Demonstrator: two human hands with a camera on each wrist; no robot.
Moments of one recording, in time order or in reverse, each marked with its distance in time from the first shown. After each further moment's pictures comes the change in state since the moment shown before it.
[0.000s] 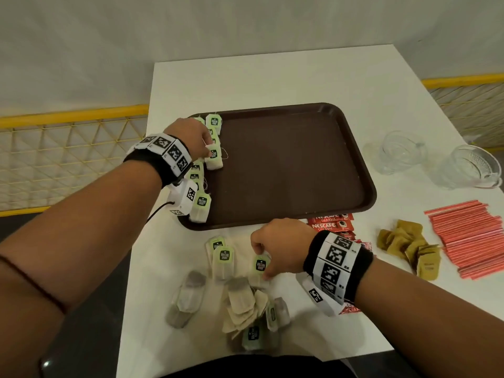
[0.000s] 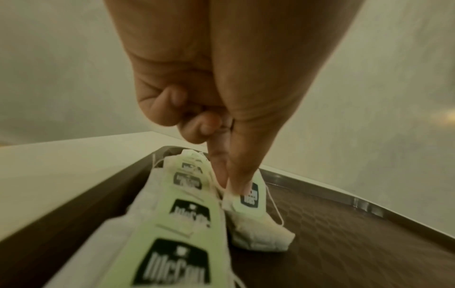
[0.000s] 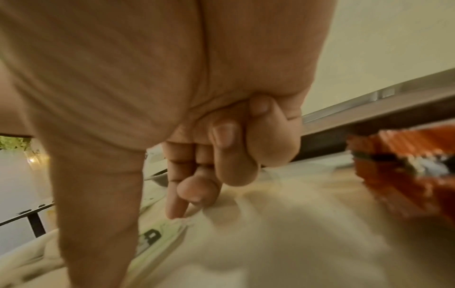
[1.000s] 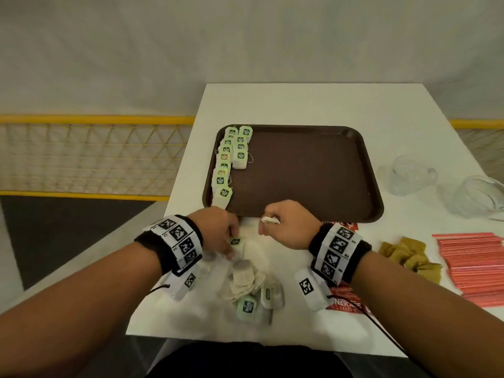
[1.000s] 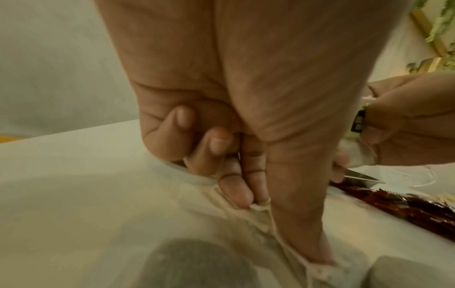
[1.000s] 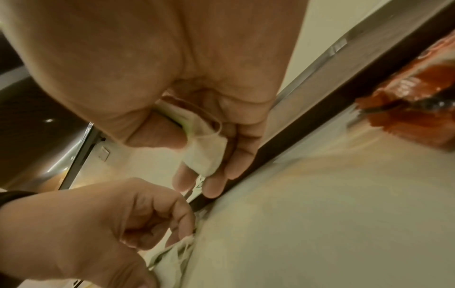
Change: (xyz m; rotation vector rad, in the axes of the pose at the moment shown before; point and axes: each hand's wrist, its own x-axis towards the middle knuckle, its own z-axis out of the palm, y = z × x) left_hand -0.181 0.025 0.067 0.070 -0.396 0.151; right_hand -0.015 0.004 -0.005 0.531 0.408 -0.116
